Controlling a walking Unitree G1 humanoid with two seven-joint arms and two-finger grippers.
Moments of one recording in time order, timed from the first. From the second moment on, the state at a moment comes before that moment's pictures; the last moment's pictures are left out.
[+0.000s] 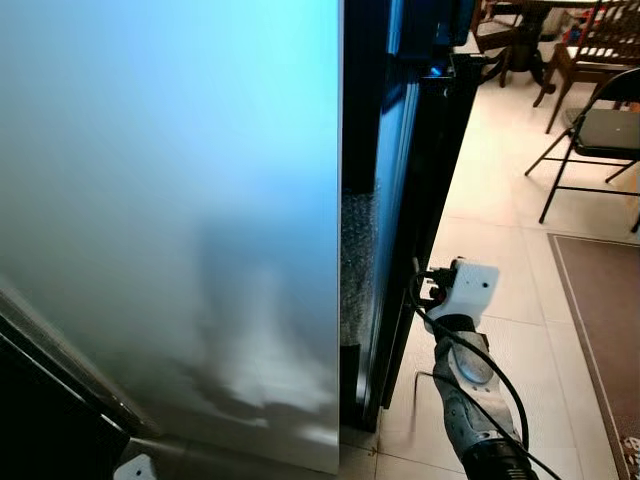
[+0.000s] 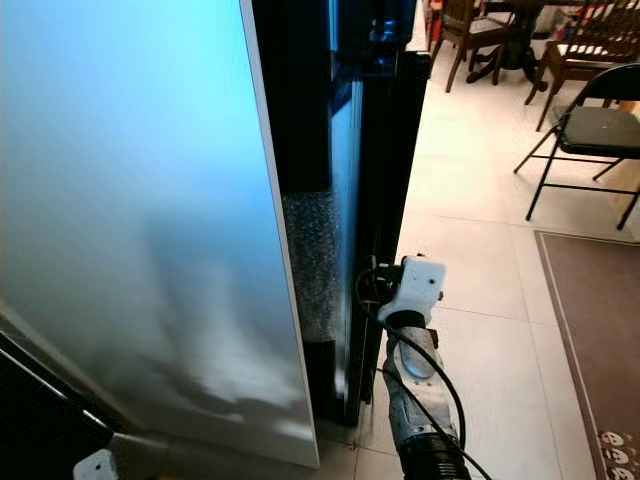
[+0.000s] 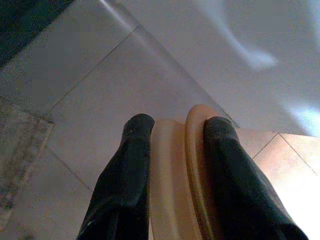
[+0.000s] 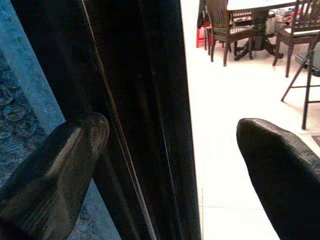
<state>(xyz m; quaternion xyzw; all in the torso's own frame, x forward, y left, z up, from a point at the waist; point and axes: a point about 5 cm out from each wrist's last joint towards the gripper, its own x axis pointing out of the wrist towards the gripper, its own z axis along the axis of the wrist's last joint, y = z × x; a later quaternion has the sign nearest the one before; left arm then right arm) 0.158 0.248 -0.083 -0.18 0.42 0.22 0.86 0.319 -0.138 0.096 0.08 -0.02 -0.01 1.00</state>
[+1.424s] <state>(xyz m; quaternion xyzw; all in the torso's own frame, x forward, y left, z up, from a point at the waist) 0.163 0.245 -0.082 -0.18 0.42 0.21 0.87 0.332 -0.139 0.097 0.02 0.02 0.08 1.00</state>
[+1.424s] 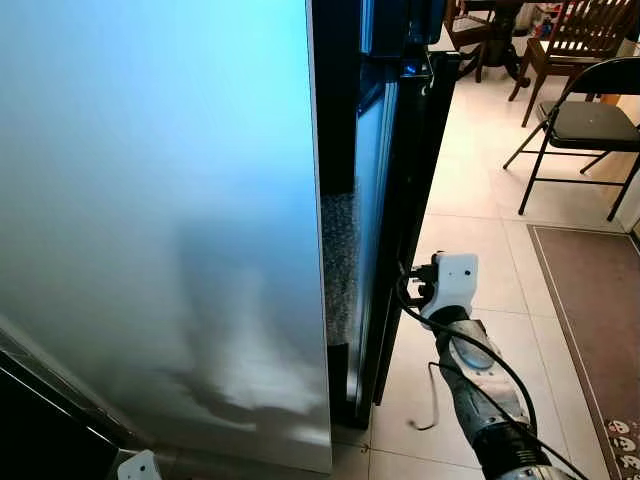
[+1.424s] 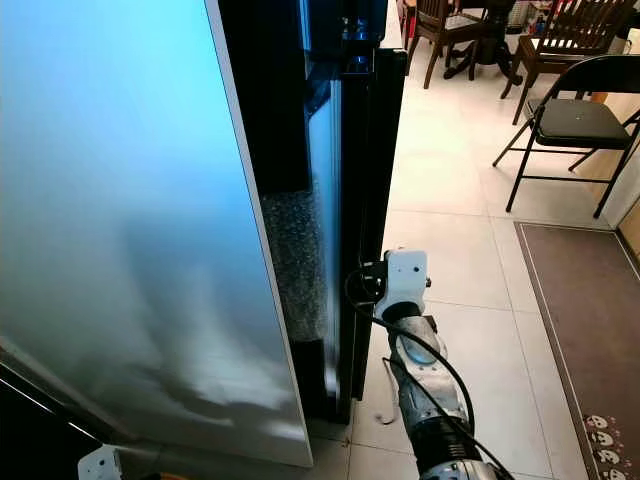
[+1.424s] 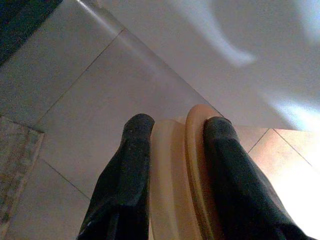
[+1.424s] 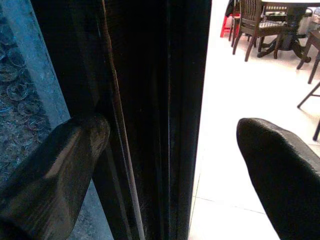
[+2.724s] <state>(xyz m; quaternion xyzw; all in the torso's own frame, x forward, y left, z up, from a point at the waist) 0.146 0.261 -0.083 -0.17 0.42 0.21 0.87 0.315 -0.188 0.083 -0.05 0.03 -0.09 0.99</state>
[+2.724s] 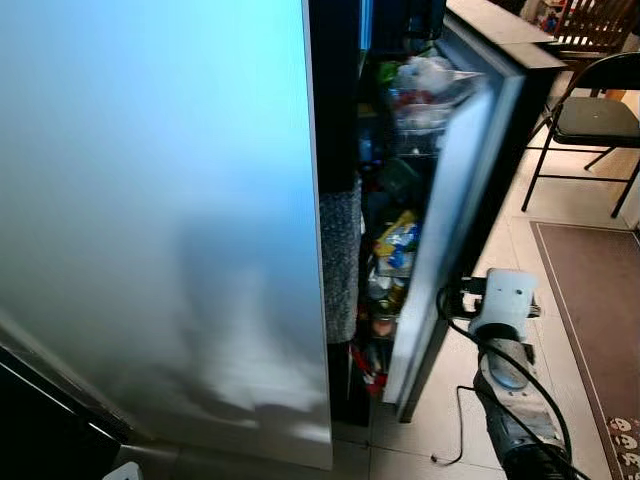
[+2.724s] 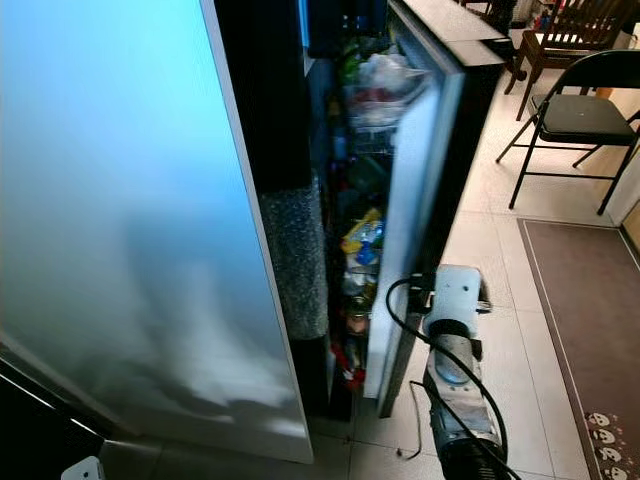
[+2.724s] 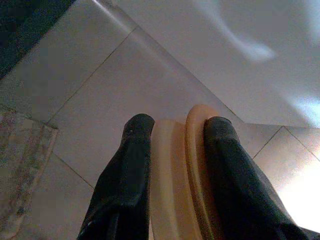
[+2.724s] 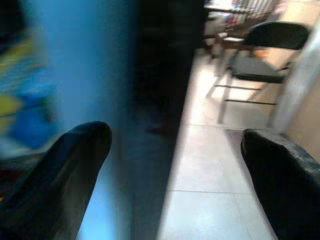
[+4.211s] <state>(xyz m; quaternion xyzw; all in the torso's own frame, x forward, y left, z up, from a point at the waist) 0.143 0.264 -0.083 -0.16 0.42 0.22 0.87 0.287 -0.231 0.014 -0.09 0.23 -0.02 0.97</state>
